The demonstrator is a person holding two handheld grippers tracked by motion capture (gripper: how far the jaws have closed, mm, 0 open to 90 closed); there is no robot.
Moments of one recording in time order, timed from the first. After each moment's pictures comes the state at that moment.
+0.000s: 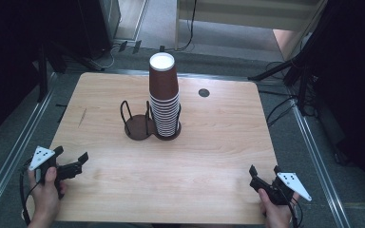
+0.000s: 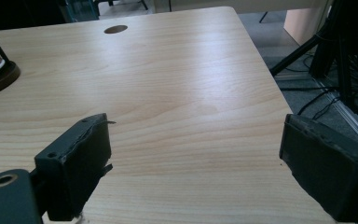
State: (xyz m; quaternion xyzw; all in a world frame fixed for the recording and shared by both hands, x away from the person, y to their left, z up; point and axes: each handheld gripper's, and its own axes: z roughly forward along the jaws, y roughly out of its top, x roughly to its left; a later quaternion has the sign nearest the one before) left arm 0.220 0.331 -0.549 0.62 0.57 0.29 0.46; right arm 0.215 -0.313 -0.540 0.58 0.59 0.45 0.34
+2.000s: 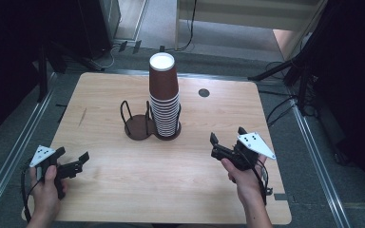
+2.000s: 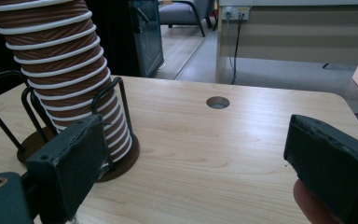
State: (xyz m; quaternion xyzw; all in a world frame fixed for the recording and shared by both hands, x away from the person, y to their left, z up) left arm 0.225 0.336 -0.552 0.61 0.59 0.26 0.46; right arm 0.266 -0.189 -0.438 0.48 0.64 0.51 0.33
